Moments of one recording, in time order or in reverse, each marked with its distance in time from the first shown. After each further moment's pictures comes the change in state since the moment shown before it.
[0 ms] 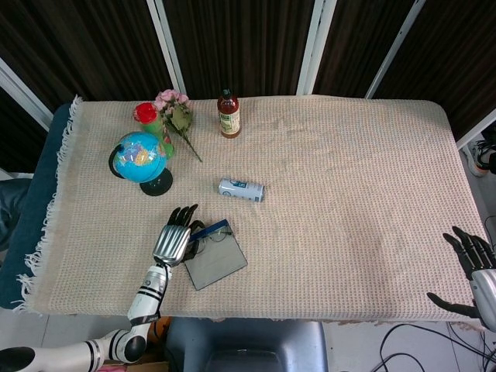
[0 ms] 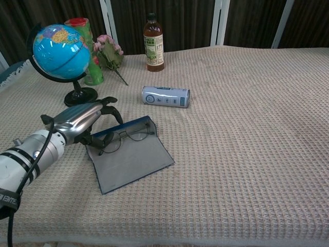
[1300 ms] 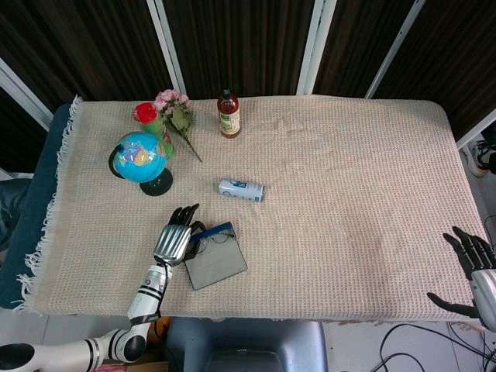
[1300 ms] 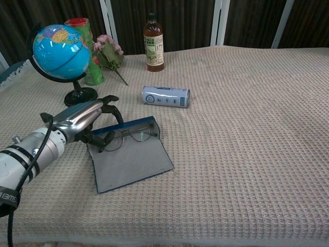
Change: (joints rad) left arm -0.020 0.018 0.016 -0.026 -0.020 0.014 -0.048; right arm -0.001 -0.002 0.000 -0.002 0.001 -0.001 -0.009
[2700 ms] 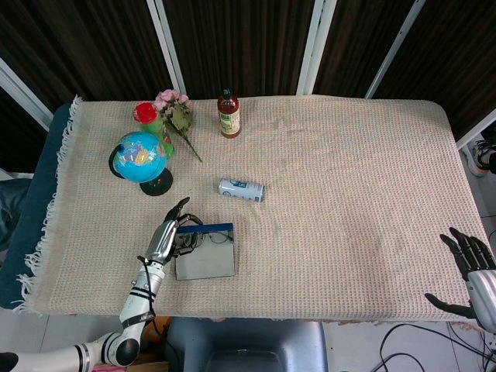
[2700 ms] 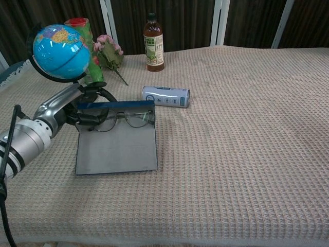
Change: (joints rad) left arm 0.072 0.041 -0.053 -0.085 0.047 0.037 -0.545; right arm 0.000 -0.009 -0.001 -0.009 0.002 -0.007 -0.037
